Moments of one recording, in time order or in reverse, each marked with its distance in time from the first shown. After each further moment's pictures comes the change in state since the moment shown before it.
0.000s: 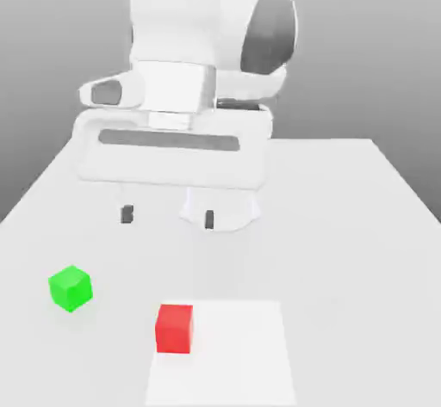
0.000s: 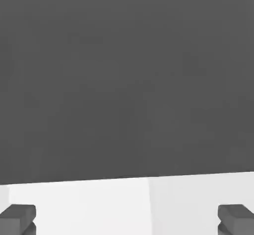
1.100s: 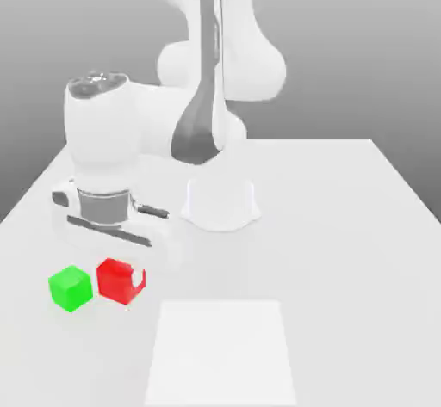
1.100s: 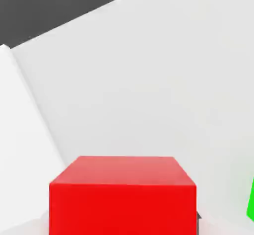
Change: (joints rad) arm -0.271 0.108 -0.112 -0.123 0.009 0.050 0.258
